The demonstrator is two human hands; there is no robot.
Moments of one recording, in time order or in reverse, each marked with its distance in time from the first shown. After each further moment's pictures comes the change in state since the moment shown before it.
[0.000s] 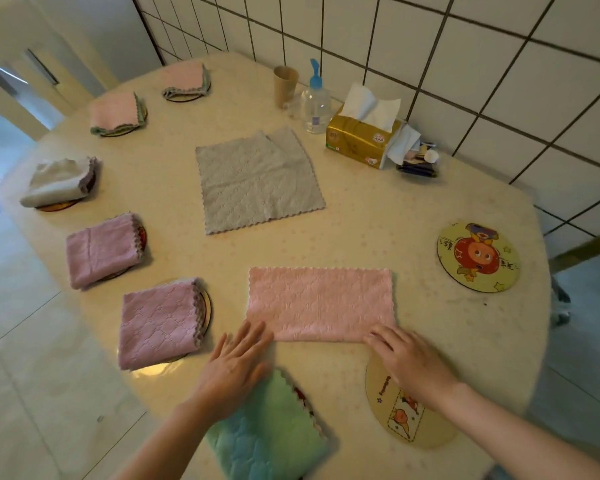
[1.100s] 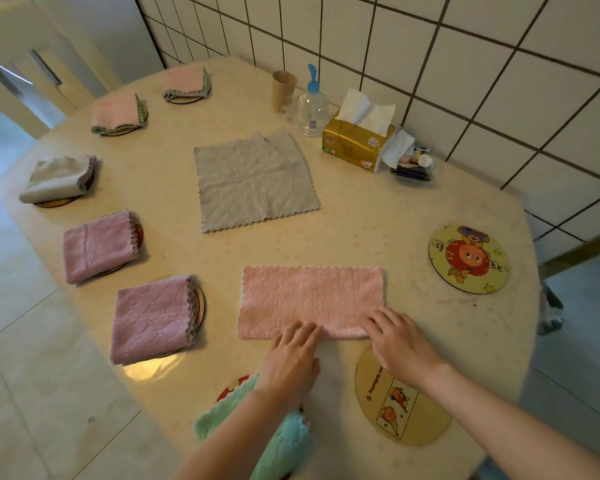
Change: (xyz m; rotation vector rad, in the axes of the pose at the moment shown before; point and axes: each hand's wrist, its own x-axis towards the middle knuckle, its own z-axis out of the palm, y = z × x) left_hand 0.042 0.109 0.006 0.023 0.043 0.025; right_hand 0.015 0.011 -0.012 -0.063 0.035 0.007
